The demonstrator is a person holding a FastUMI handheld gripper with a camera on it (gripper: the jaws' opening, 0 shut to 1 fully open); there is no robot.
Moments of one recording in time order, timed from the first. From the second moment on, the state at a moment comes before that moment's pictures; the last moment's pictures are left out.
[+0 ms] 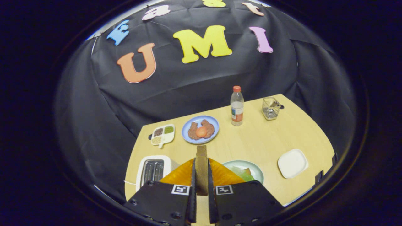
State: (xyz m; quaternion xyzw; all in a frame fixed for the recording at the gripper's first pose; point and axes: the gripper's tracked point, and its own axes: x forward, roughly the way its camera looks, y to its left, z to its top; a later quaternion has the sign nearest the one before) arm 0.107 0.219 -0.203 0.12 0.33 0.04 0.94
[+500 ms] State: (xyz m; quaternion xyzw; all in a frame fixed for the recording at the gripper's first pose) arm 0.128 0.207 -0.295 0.13 0.39 0.03 0.91
